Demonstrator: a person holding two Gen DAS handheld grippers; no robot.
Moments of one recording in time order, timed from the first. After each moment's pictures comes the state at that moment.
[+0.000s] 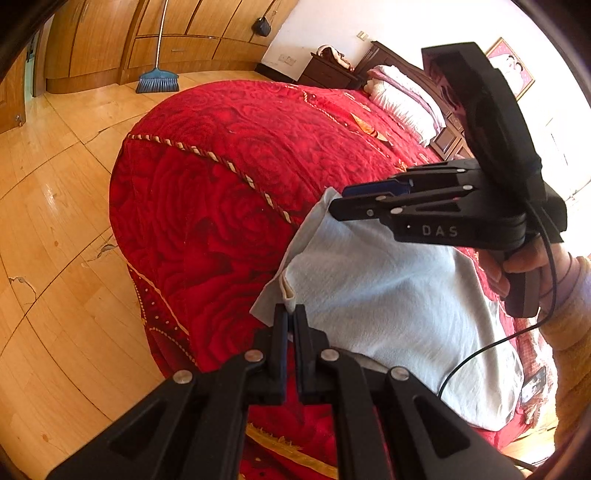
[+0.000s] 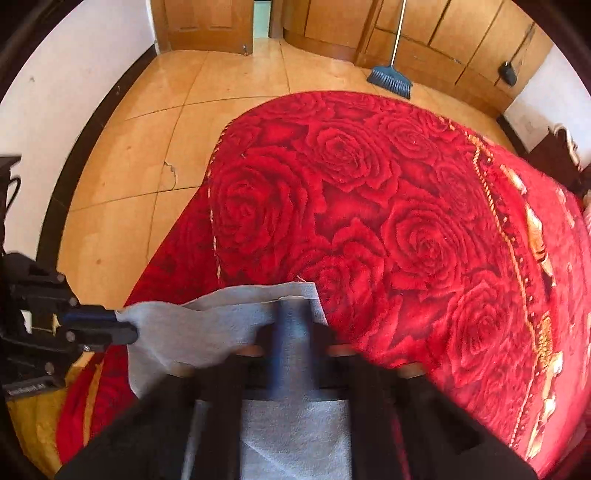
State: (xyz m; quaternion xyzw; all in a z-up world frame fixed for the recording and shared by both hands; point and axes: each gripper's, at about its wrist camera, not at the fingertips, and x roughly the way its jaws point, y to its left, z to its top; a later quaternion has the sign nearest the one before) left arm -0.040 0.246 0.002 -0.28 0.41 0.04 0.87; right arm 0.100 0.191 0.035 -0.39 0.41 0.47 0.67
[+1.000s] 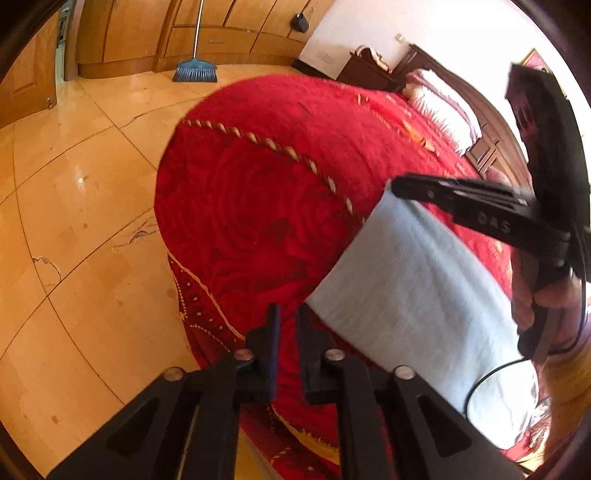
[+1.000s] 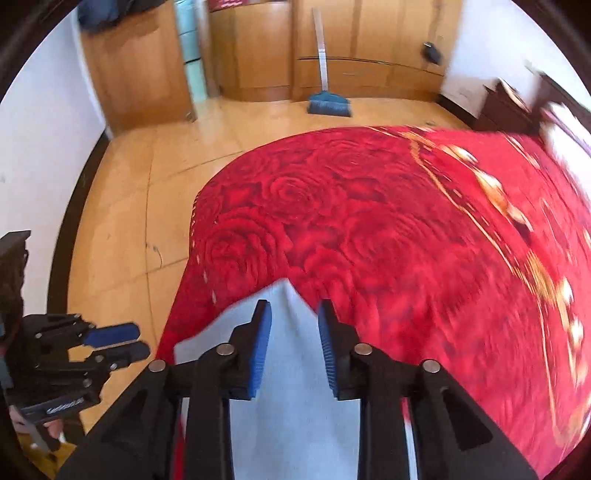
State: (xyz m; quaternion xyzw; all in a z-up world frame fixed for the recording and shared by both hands) left arm -0.047 0.281 -0.007 -0.29 0.43 0.10 0.85; right arm 0.096 0.150 0.068 -0.22 0.42 0.42 0.77
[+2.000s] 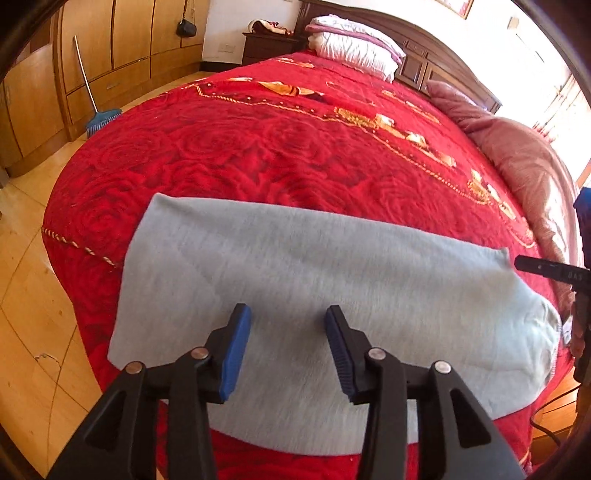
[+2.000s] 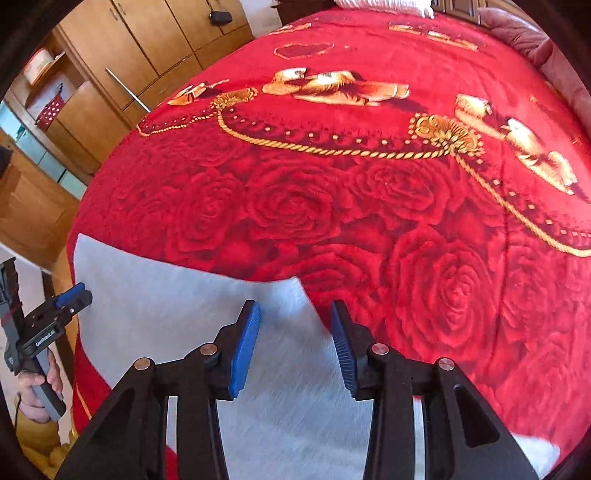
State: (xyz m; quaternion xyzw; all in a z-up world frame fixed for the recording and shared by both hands) left arm 0.047 0.137 0.025 -0.11 0.47 0.00 0.87; right arm 0.158 -0.202 0.036 0.01 0.55 0.21 0.81
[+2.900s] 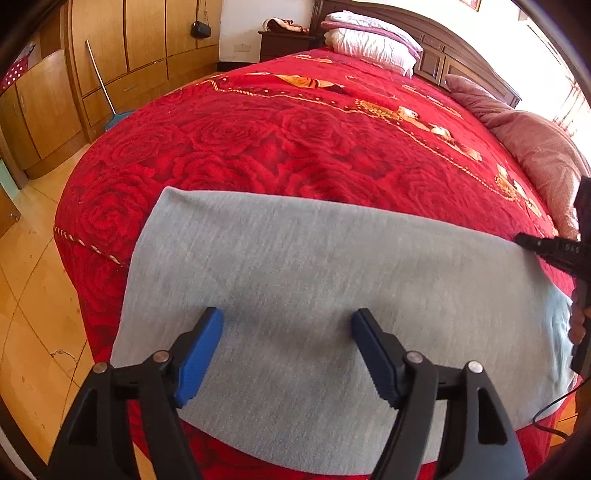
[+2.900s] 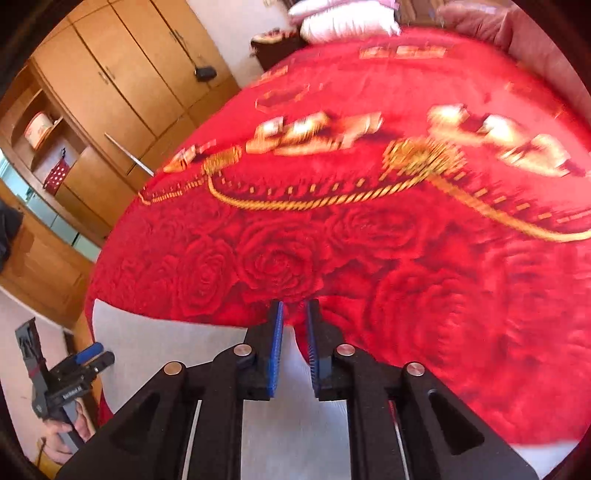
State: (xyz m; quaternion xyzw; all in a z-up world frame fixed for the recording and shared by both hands) left arm 0.056 0.136 0.012 -0.09 0.48 0.04 0.87; right arm 0.148 -0.233 0.058 0.11 0.47 0.19 0.86
